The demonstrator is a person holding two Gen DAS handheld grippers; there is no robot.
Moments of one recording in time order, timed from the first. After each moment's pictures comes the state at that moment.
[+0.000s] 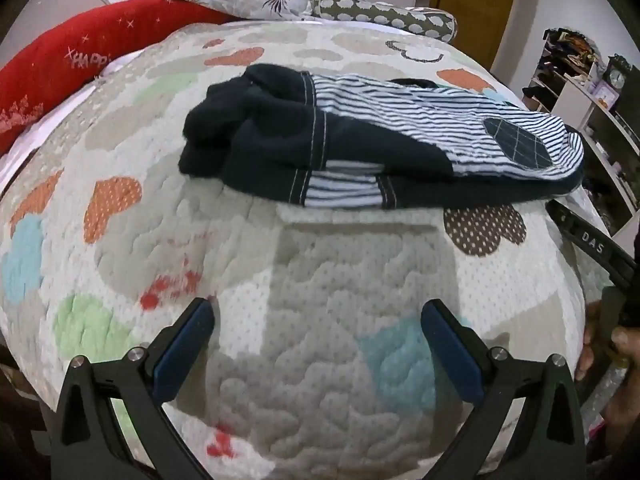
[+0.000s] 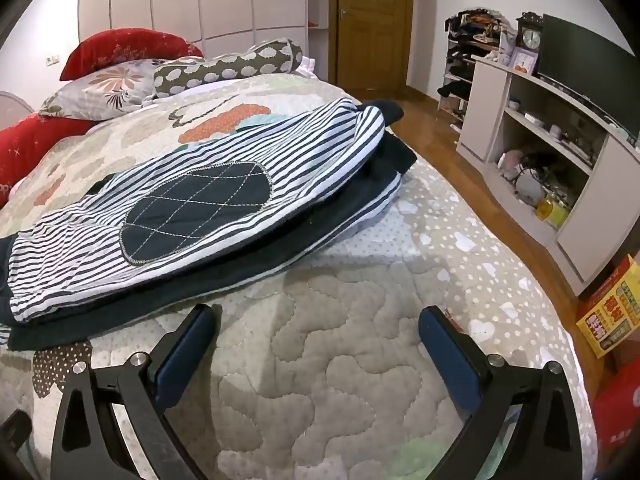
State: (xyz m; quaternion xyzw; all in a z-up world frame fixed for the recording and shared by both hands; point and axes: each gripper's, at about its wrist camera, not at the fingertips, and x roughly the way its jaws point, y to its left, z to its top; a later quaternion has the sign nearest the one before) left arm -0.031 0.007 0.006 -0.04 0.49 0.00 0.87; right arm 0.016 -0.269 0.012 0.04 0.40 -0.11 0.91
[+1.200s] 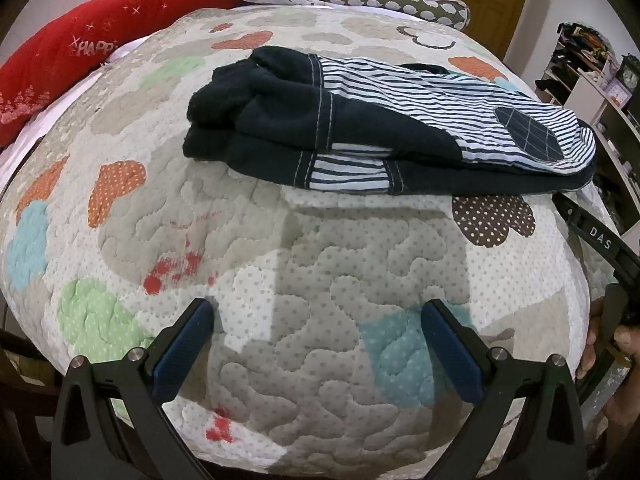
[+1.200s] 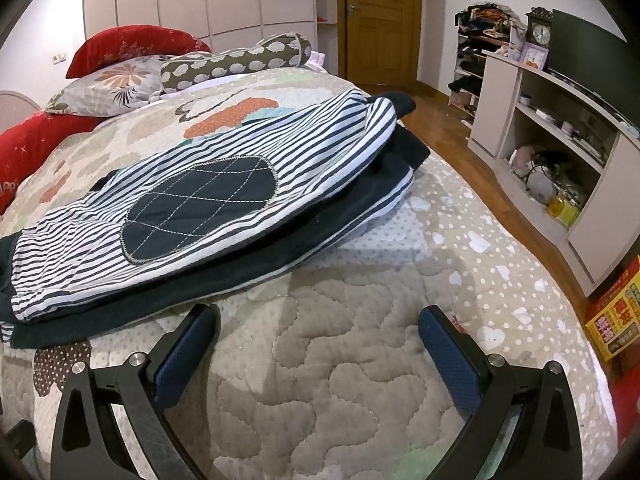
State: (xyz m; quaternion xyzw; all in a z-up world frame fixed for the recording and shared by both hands) left arm -0.031 -0.002 -0.005 -0.04 0.51 0.02 0.86; right arm 0.017 -0.270 0.002 0.05 0.40 -0.09 0.91
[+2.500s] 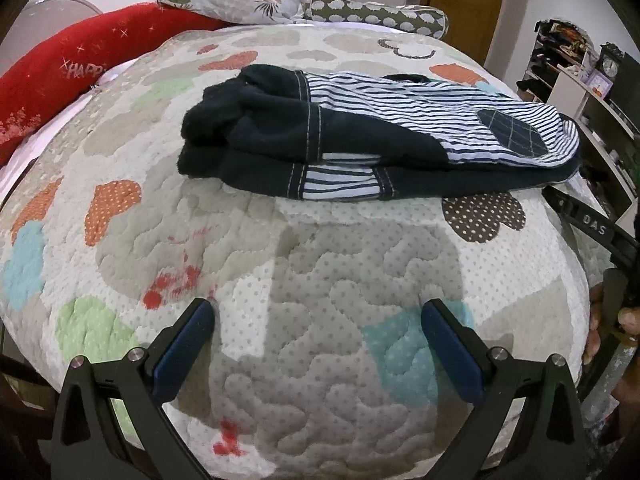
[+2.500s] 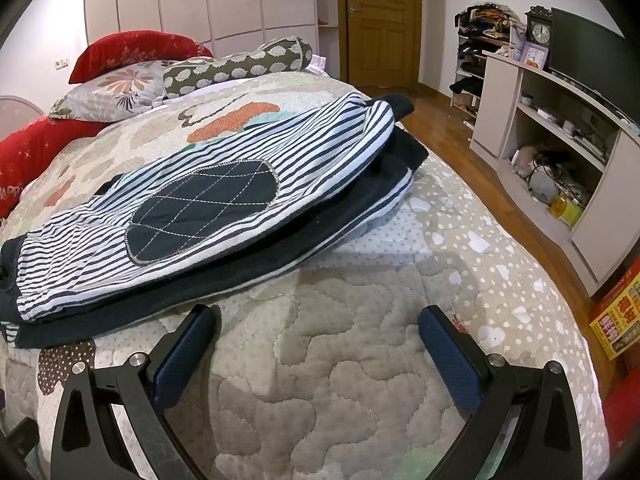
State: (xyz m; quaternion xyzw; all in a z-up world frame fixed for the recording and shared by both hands) left arm -0.041 -0.001 0.000 -0.02 0.48 -0.01 0.88; right arm 0.010 -0.273 0.001 0.06 0.39 -0.08 0.92
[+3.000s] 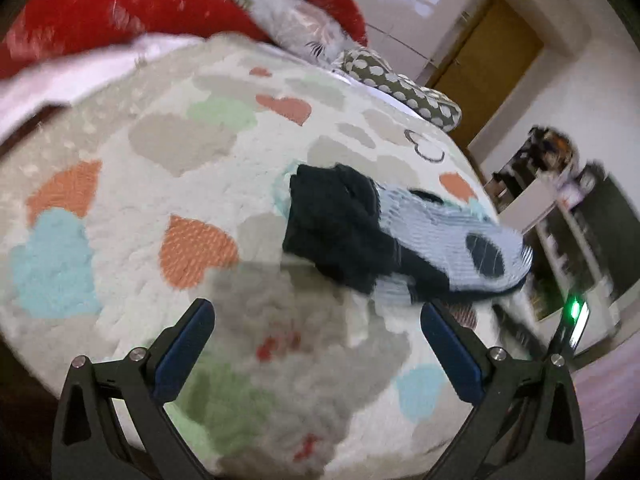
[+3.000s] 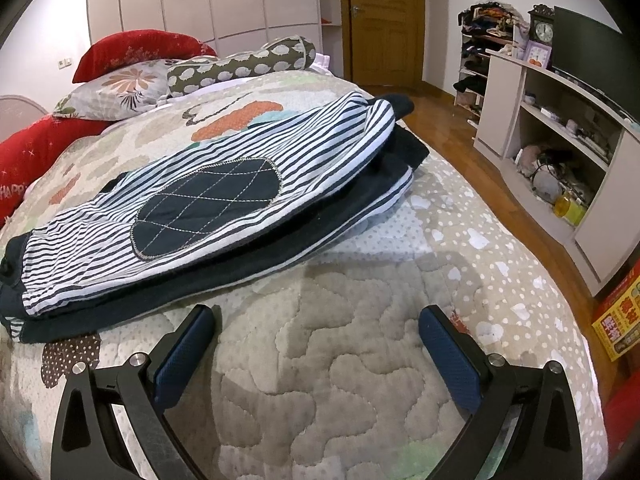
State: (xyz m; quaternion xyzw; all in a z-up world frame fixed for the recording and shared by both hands) left arm -0.027 0.113 0.046 -0.23 0.42 -0.05 0.88; right arm 0.006 -0.276 0.004 0.06 0.39 -0.07 0.92
